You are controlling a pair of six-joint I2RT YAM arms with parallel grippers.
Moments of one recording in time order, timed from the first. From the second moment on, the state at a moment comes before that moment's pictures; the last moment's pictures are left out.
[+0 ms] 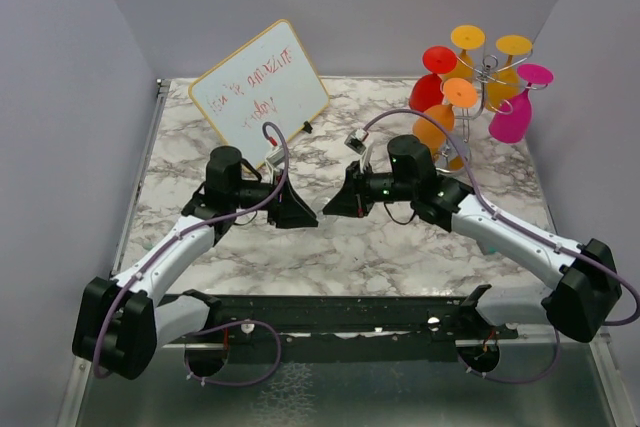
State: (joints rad) left arm -0.36 1.12 0.65 0.16 1.22 -0.46; right arm 0.74 1.28 0.98 -0.10 -0.60 0.40
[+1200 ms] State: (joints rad) left arm -0.55 0.94 0.55 0.20 0.90 -0.59; right arm 0.74 1.20 0.88 -0.10 -0.83 0.30
